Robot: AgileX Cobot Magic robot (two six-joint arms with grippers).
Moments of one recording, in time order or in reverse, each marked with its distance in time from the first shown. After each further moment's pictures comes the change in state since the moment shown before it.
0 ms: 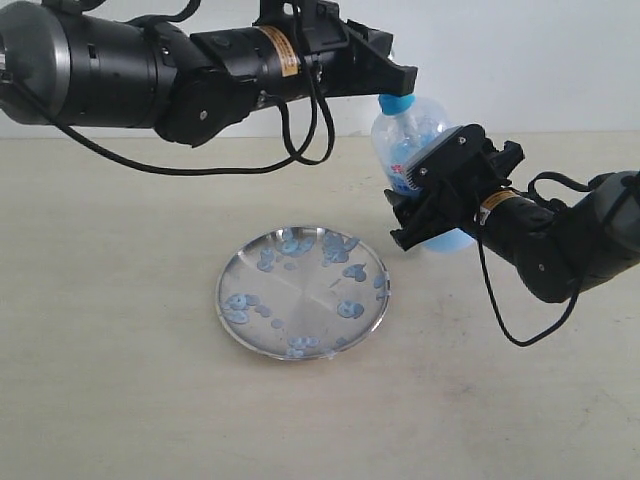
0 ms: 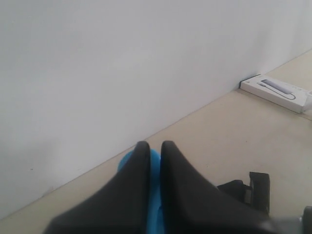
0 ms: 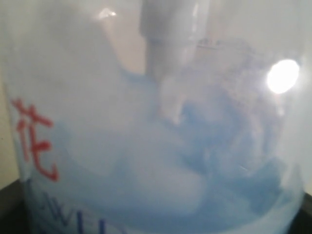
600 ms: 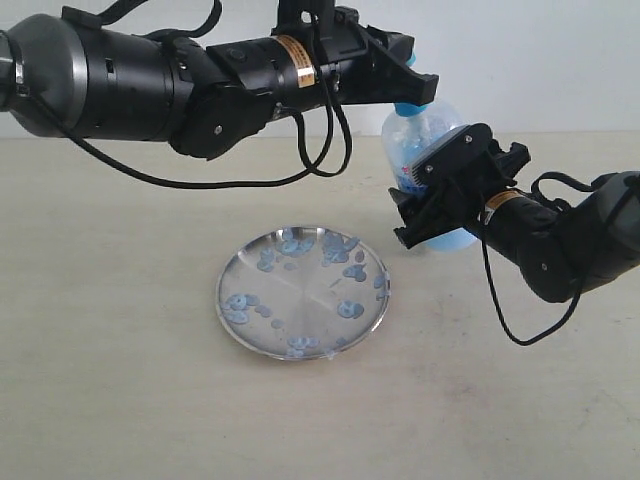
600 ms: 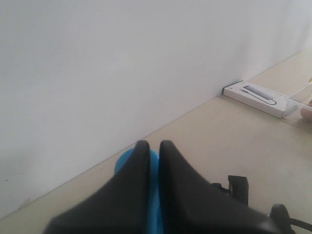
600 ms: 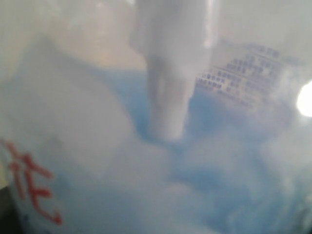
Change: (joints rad) left arm -0.033 0.023 0.011 0.002 -0.049 -0.004; right arm -0.007 0.000 0.000 0.015 0.000 0.010
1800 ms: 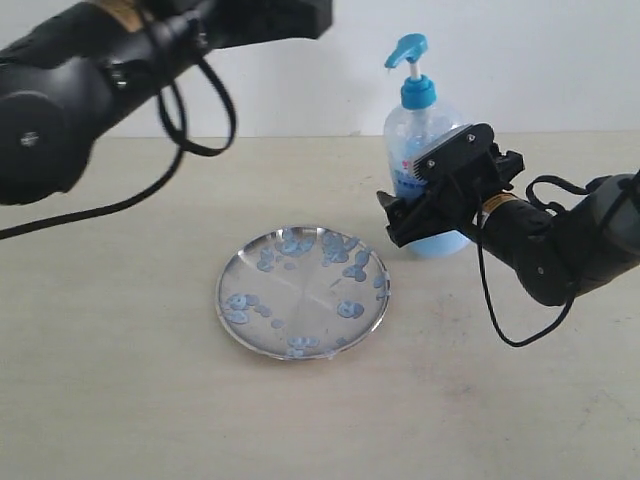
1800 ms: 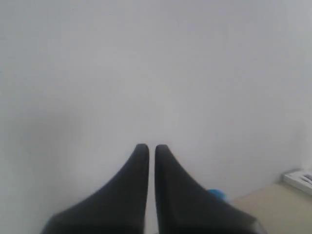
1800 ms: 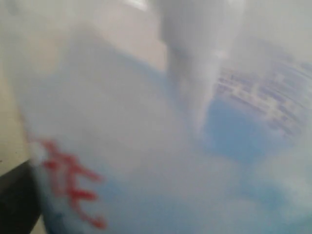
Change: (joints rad) left arm -0.027 -0.449 0.430 -0.635 -0.342 0.608; right arm 0.005 0.007 0.000 -0.016 -0.012 0.125
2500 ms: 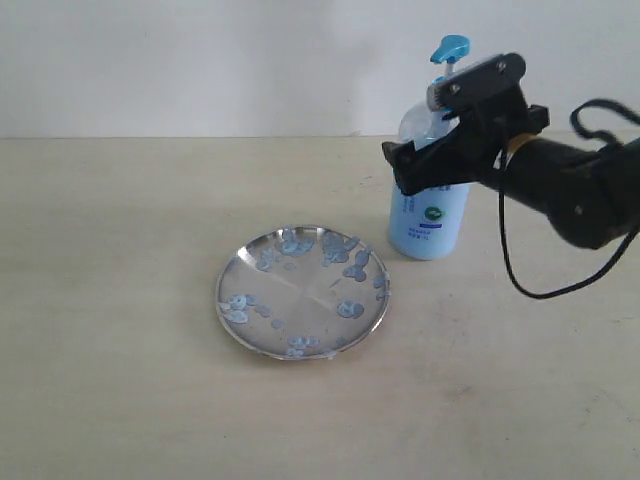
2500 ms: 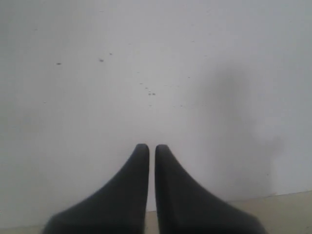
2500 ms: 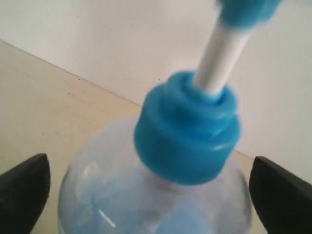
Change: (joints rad) left arm 0.000 -0.769 0.465 -0.854 -0.030 0.950; right arm 0.001 -0.257 0.004 -0.009 0.277 0.143
